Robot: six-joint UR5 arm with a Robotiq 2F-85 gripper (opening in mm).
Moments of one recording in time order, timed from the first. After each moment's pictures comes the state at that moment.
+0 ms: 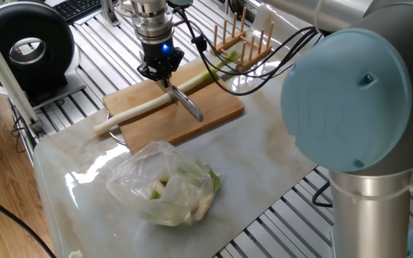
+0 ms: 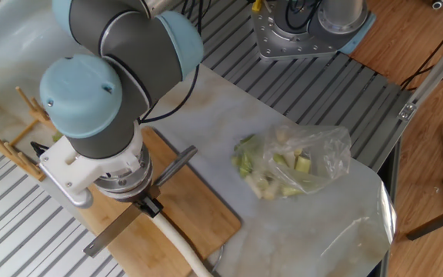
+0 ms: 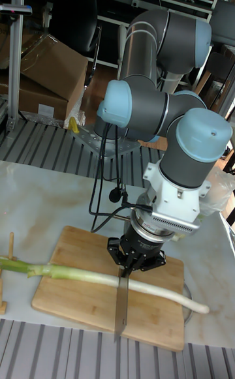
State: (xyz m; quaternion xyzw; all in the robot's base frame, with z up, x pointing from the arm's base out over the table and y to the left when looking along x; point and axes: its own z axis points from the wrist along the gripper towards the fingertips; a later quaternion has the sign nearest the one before) arm 0.672 0.063 0.066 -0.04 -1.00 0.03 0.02
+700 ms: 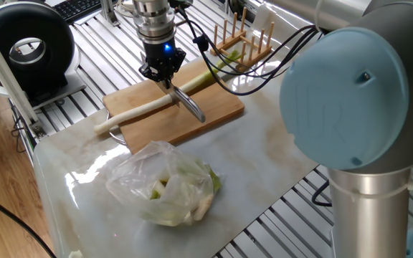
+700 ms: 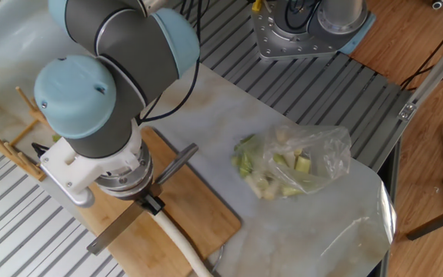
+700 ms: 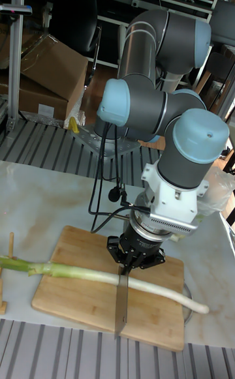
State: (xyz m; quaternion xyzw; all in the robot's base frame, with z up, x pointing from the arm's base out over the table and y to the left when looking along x) arm 0.664 0.068 0.065 -0.03 -1.00 0.01 0.03
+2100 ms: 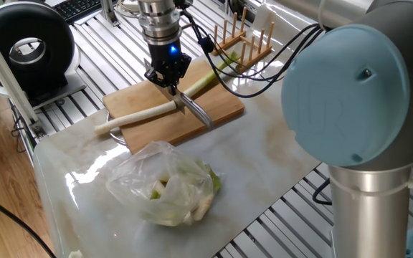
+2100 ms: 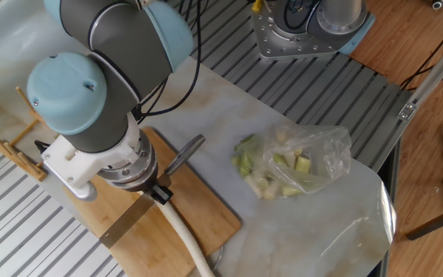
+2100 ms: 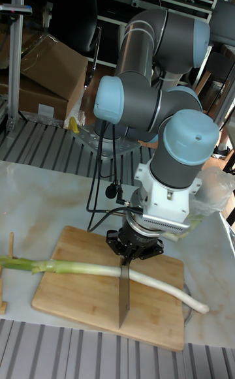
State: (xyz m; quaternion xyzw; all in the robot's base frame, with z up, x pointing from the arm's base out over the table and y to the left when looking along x) arm 0.641 0.063 0.061 -0.03 -1.00 0.01 0.07
